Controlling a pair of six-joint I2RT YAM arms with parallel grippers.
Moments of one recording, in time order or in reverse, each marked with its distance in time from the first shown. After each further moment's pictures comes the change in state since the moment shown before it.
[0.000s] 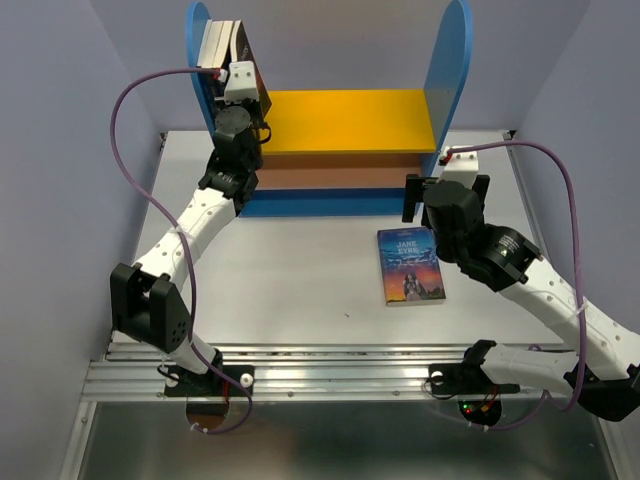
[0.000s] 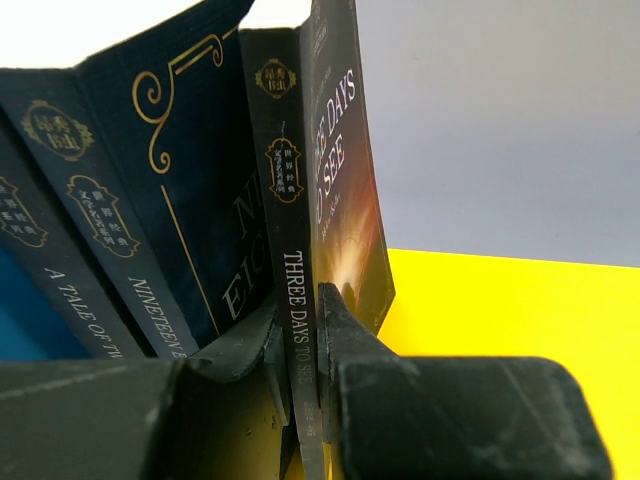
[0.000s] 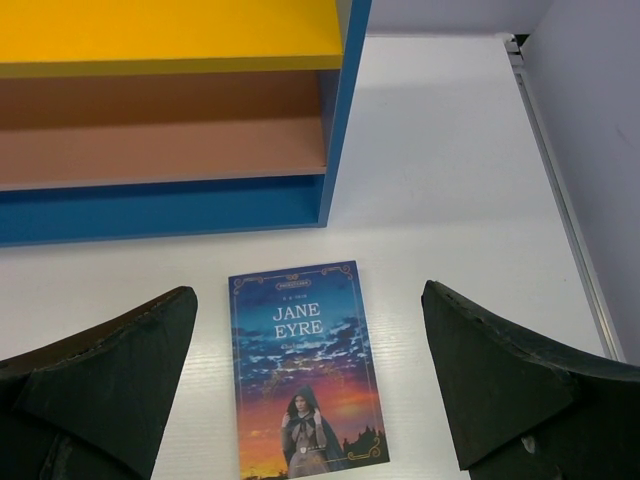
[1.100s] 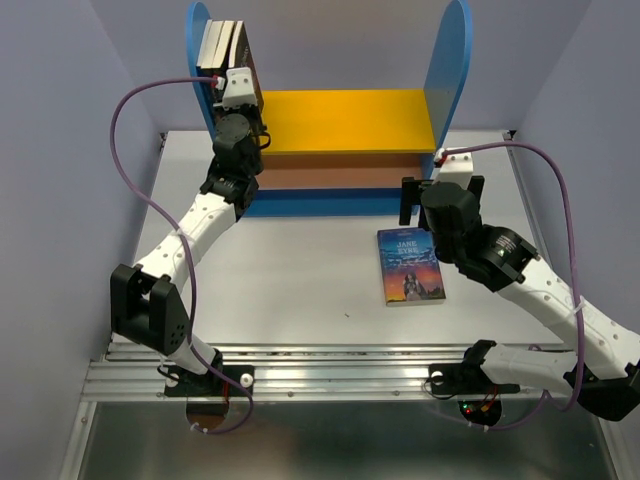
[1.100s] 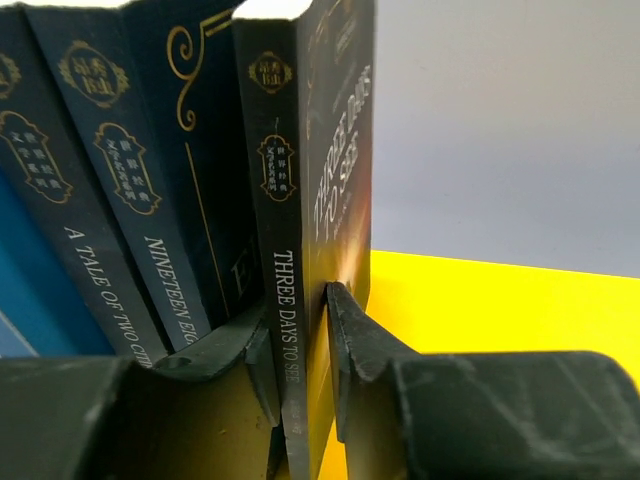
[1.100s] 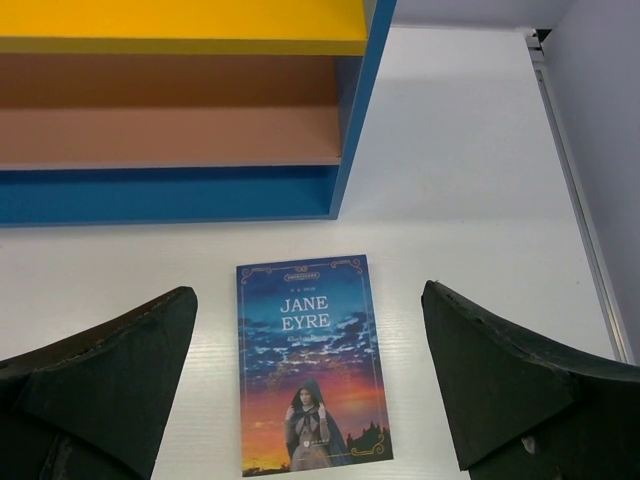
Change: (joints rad) left arm 0.000 -0.014 -0.064 0.094 -0.022 -0.004; right arm 0.000 0.002 -0.016 0.007 -0.039 -0.008
